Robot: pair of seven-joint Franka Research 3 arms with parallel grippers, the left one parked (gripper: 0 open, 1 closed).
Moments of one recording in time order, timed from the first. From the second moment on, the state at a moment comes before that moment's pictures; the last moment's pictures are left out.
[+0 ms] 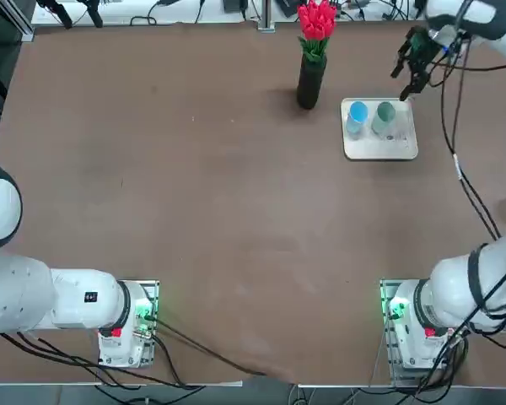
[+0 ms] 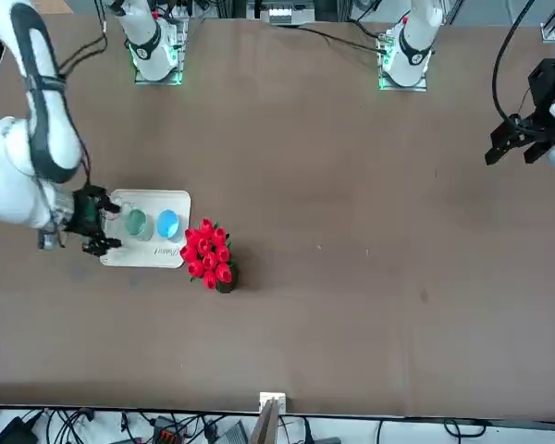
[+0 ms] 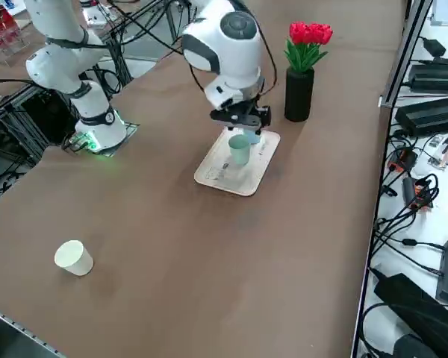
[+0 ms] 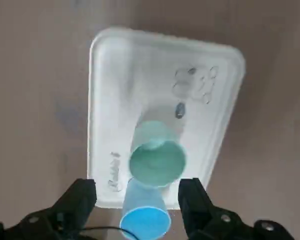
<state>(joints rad) -0.22 0.34 0.12 -1.83 0.21 2.00 1.27</state>
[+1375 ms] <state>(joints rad) -0.87 0.46 -0.04 -1.82 0.06 2.03 0.51</state>
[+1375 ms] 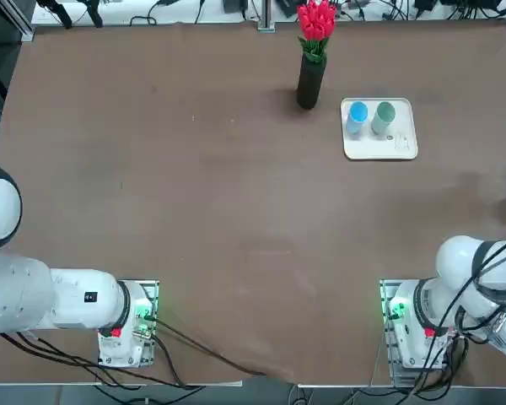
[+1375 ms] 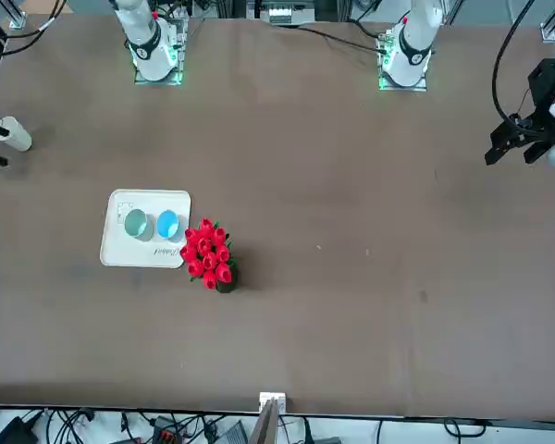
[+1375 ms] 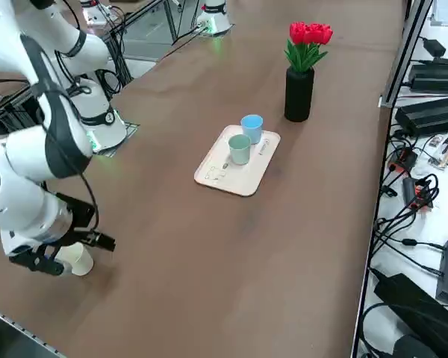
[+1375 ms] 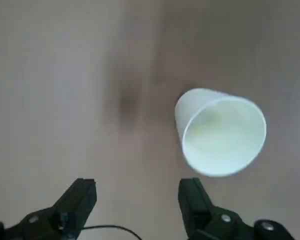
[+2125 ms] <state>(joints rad) -0.93 0.49 -0.04 -1.82 0.03 2.06 0.46</state>
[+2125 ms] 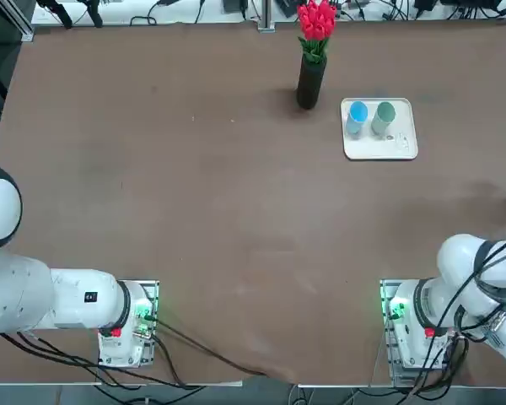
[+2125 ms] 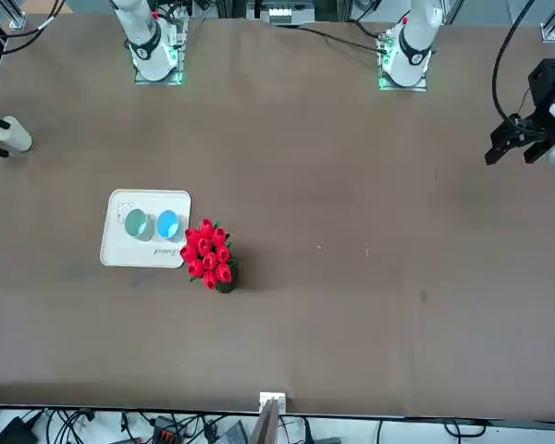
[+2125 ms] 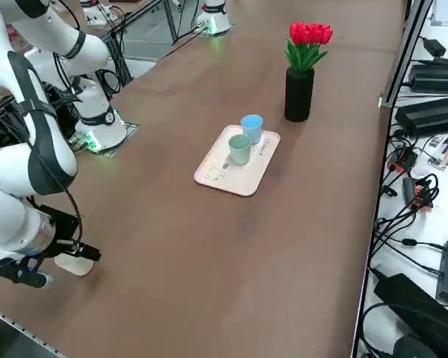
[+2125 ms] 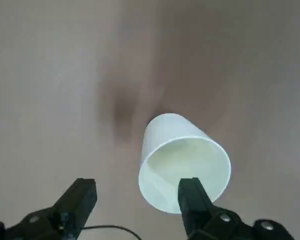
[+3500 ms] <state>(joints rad) -0.94 0.50 -0.01 -1.80 0.03 2.03 0.45</state>
